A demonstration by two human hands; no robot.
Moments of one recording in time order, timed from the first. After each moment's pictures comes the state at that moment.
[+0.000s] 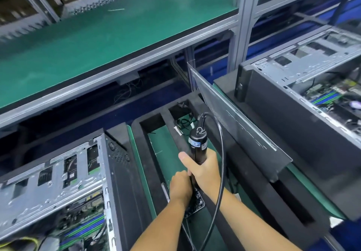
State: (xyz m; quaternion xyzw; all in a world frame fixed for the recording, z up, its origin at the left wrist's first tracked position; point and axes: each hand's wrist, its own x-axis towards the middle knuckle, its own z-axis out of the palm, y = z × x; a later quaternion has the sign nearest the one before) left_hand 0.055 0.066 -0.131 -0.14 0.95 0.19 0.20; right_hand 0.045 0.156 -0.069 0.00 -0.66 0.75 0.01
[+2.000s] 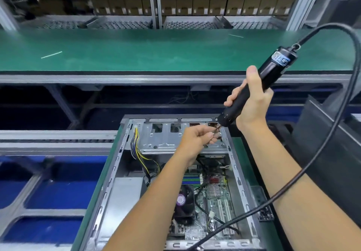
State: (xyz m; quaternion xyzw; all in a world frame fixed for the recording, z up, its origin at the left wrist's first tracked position) left_hand 0.146 -0.182 0.038 -0.06 0.65 0.75 -0.08; right_hand 0.079 -0.078 0.144 0.14 -0.48 0.86 0.05
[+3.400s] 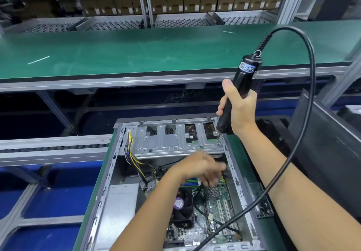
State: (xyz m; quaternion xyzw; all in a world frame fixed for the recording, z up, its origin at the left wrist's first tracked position) left_hand 0.170 -0.177 0.032 -0.03 0.75 0.62 0.23; right_hand 0.065 -0.072 0.118 0.20 -0.59 0.78 0.04
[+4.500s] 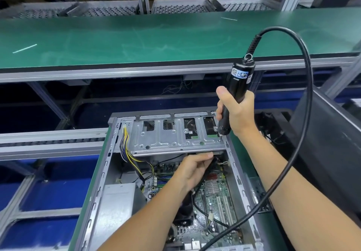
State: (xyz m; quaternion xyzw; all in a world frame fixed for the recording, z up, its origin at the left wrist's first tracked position) left_hand 0.157 -0.162 -0.025 -0.26 0.31 0.91 0.06; right_hand 0.056 -0.072 0.087 0.24 -0.64 0.72 0.03
